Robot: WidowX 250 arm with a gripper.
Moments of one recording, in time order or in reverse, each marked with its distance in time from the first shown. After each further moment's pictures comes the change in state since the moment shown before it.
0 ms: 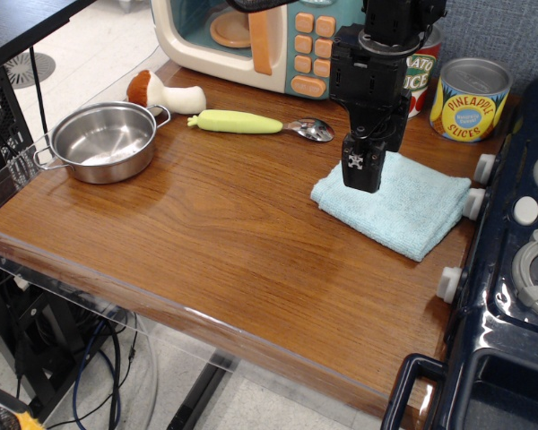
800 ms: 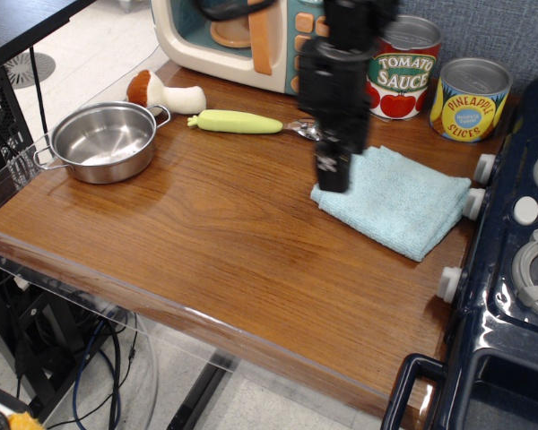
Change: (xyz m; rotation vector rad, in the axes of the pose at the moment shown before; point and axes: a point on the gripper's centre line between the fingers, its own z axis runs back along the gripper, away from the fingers) arm 0.050 -0.001 -0.011 0.039 0.049 0.185
